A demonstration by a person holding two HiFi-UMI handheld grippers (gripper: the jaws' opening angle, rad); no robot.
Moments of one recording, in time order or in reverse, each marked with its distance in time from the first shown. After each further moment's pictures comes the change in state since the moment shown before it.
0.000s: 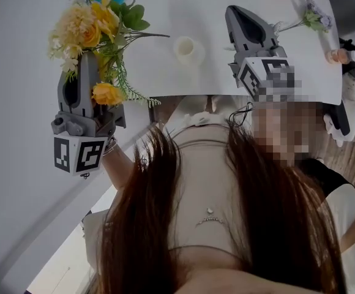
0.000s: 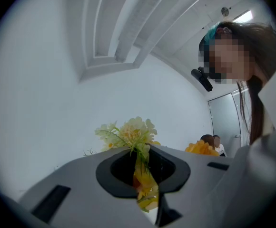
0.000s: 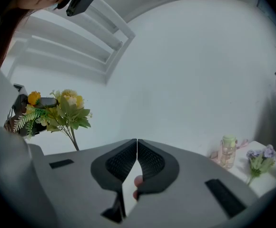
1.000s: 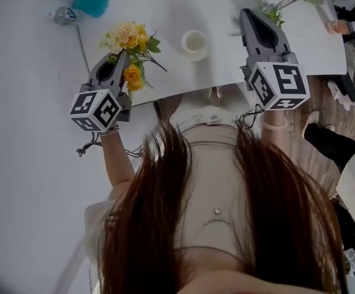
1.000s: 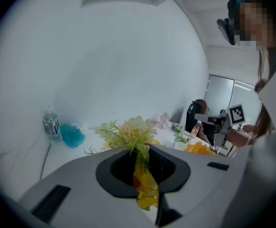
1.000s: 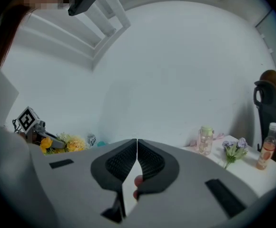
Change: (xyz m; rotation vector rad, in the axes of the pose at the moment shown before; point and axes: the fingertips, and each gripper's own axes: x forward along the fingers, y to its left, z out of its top) left arm 0.038 0.093 -0.220 -0.137 0.611 -0.173; right arm -0.003 -0.006 -0.051 -0.024 0.116 -0.256
